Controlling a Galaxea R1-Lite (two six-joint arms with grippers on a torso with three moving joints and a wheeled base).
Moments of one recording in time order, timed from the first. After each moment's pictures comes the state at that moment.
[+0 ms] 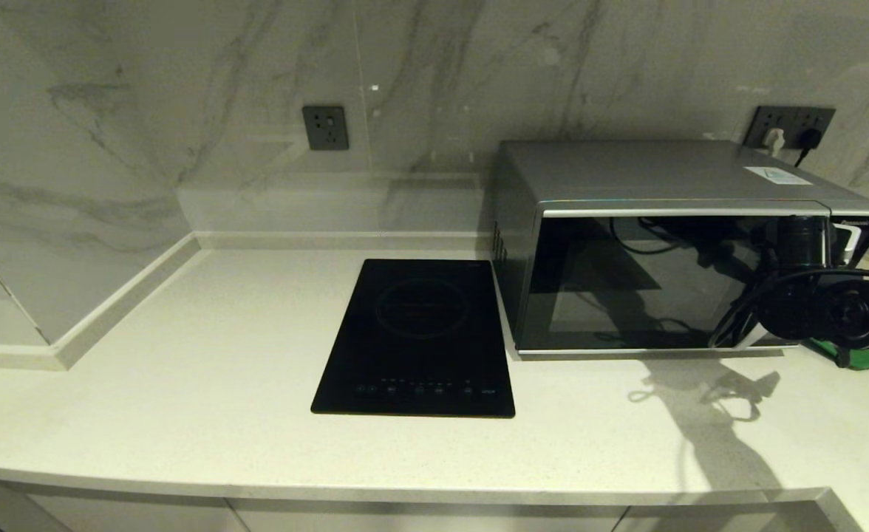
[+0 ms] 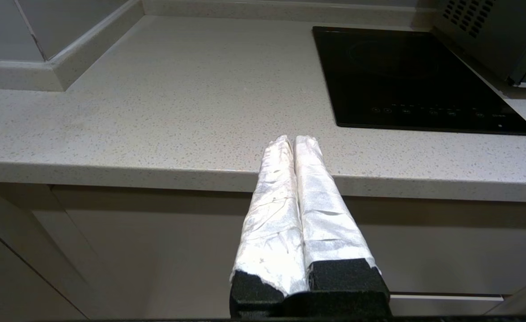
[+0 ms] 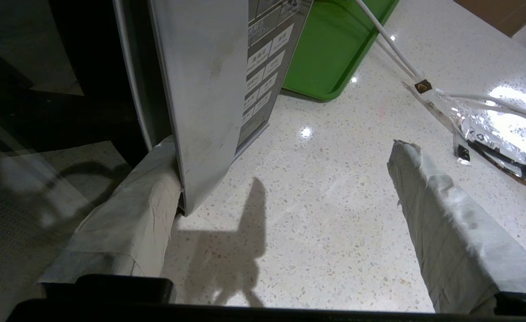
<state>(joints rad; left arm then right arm) 0.00 0.00 0.00 -0.01 0.01 -0.05 -0.05 1.97 -1.13 -0.29 -0.89 0.34</state>
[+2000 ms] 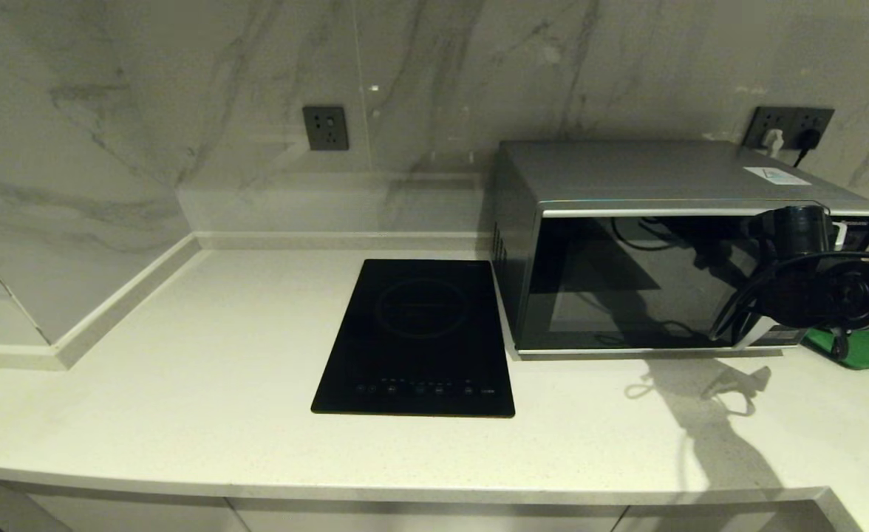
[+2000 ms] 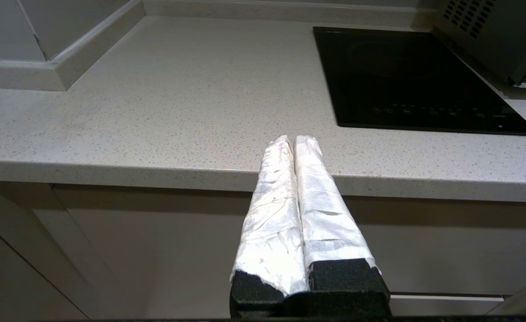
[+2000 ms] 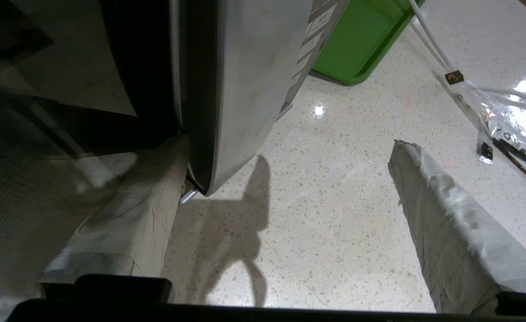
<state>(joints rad) 0.00 0.00 0.00 -0.01 0.01 -0.05 -0.06 1.99 -1.23 -0.14 -0.78 0.34</state>
